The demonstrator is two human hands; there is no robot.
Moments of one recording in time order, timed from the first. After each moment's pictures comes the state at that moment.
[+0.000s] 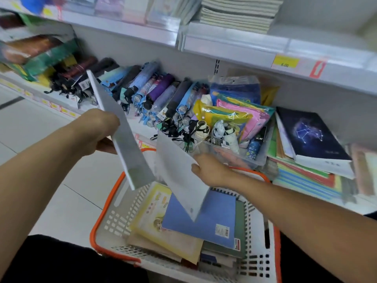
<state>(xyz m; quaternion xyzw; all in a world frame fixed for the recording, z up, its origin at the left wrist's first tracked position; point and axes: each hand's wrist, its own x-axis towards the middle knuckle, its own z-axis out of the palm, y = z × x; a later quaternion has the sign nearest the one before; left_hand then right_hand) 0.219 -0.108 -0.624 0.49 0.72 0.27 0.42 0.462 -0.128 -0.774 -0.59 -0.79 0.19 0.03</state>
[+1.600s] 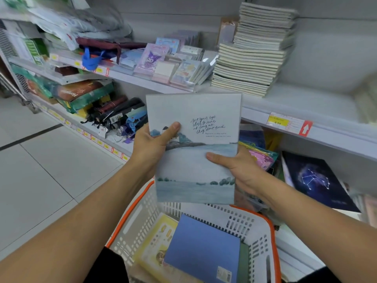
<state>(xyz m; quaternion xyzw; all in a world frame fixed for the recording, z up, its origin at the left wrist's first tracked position) 0.288 -0.110 -0.601 0.45 0.45 0.61 0.48 0.491 -0.134 -0.631 -0.46 -0.48 0.55 0.51</state>
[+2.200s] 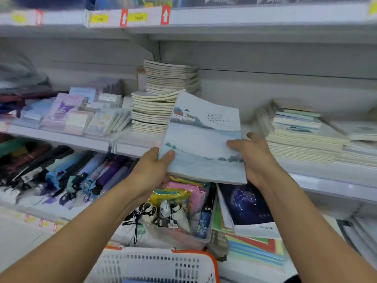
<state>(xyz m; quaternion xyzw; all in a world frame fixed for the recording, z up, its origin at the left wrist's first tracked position) 0.454 -0.095 -0.539 0.61 0.41 0.39 0.56 0.667 -0.155 -0.515 -0.57 -0.30 0.36 0.68</state>
